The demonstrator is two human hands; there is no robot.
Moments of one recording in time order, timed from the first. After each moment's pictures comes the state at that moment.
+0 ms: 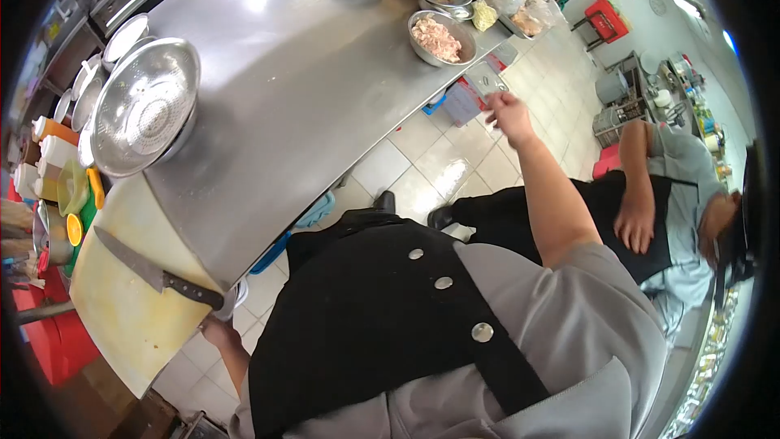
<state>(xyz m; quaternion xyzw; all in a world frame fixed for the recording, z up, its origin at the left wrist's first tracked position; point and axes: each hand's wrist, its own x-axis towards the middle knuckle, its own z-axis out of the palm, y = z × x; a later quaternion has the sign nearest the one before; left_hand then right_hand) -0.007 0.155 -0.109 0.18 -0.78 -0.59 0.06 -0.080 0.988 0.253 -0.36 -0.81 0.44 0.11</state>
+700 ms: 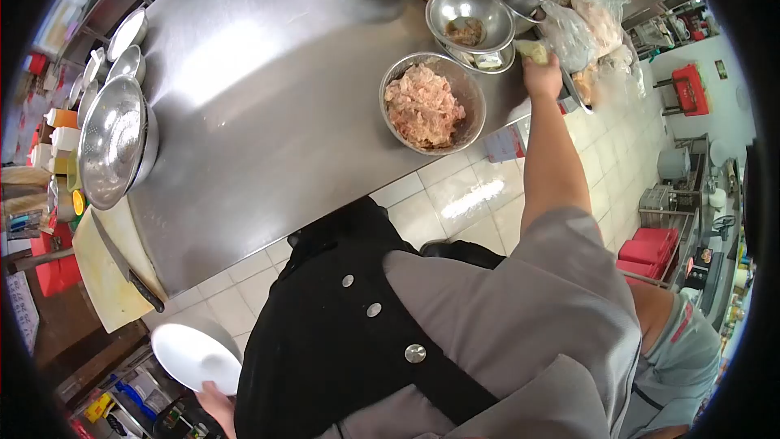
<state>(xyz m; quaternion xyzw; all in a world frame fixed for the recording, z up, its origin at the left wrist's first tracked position) 0.156 0.436 0.227 0.53 -0.74 -0.42 0.03 -0.351 1.287 0.186 -0.40 -0.87 0.17 0.23</state>
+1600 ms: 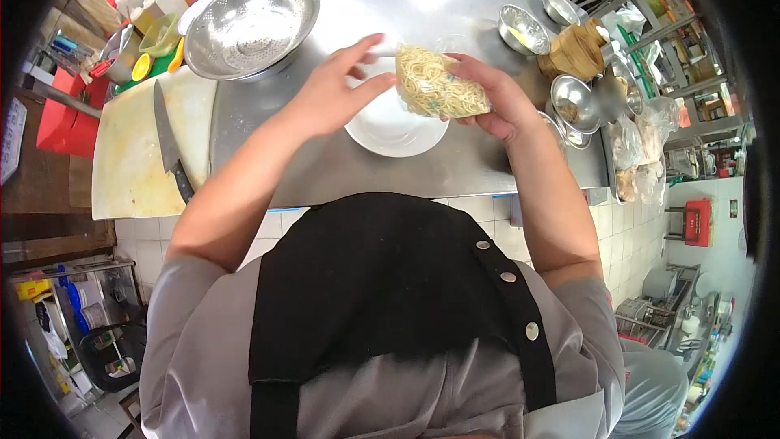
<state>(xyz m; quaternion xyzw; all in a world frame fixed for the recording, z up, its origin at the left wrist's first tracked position) -0.274 0.589 0.303 -0.13 -0.87 -0.47 0.08 -0.322 0.856 0.350 0.03 -0.62 0.70 -0.35</state>
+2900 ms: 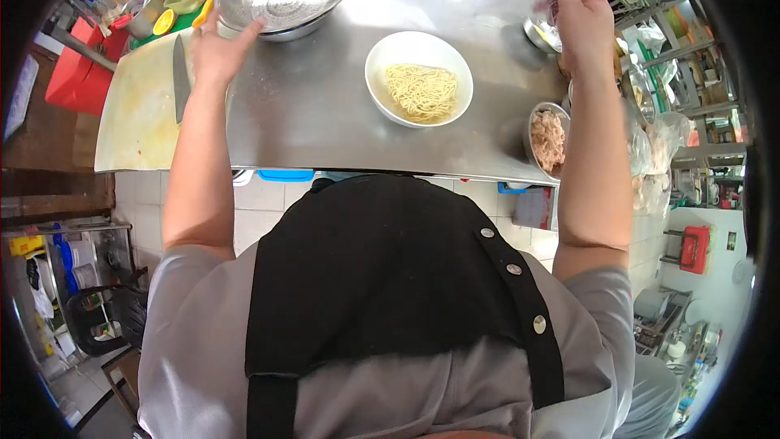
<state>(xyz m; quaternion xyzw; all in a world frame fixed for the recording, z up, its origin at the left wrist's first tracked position) -0.255 0.410 0.277 0.26 -0.90 -0.23 0.27 -0.349 0.864 0.454 0.20 -0.79 0.58 -0.01</state>
